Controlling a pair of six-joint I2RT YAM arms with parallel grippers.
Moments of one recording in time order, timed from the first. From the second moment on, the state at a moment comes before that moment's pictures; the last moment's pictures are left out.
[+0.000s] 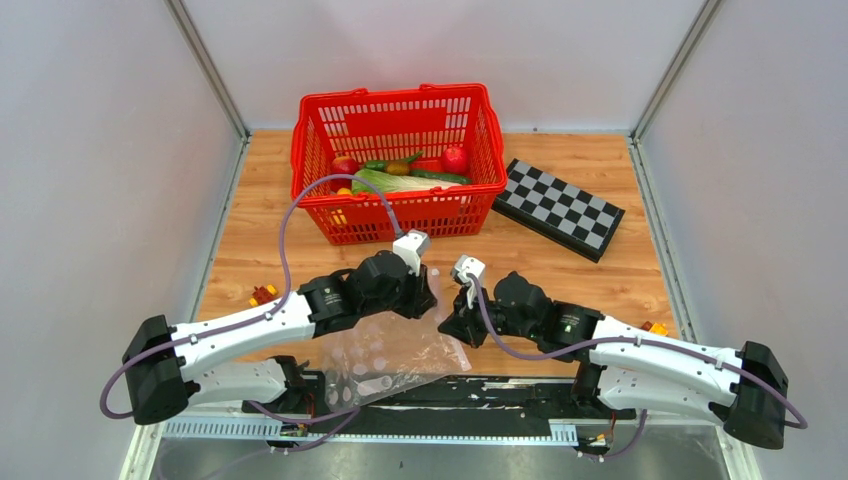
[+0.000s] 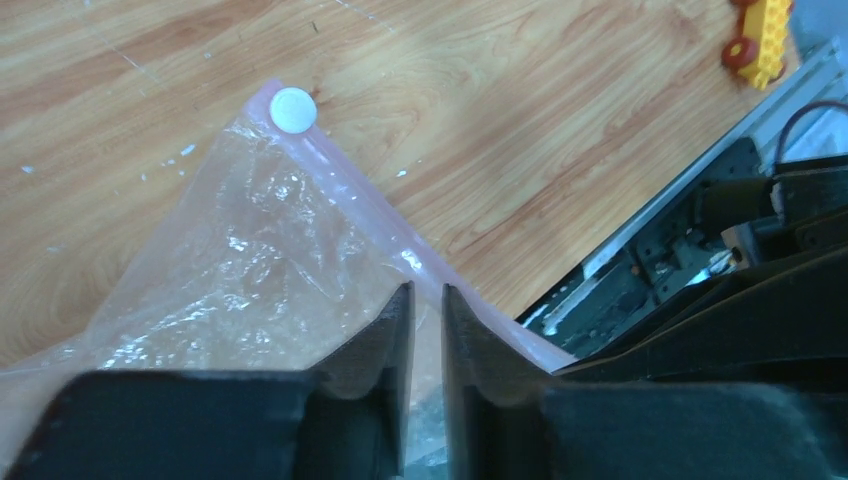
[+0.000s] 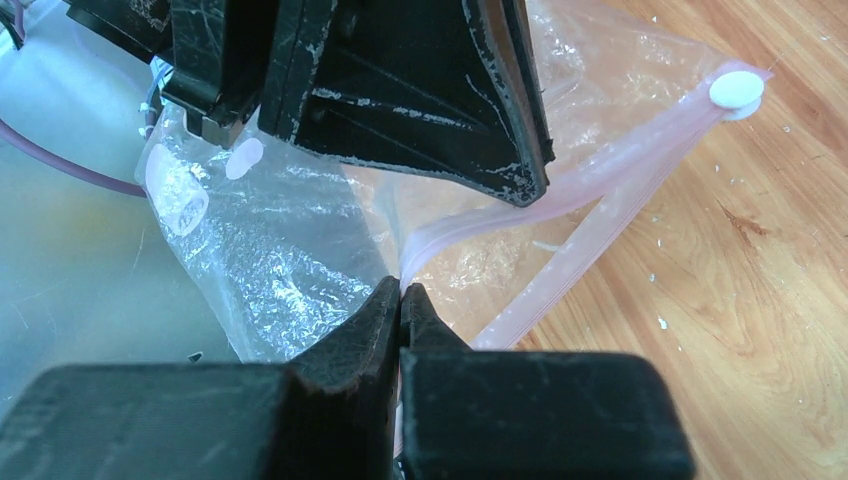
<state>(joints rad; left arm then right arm) -1.05 1.11 0.77 -0.26 -0.08 -0.60 1.12 0.92 0.59 -0.11 -0.13 0.31</state>
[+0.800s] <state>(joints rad) -1.05 1.13 0.80 -0.28 -0.09 -0.66 1.23 0.90 0.56 -0.10 -0.02 0.23</state>
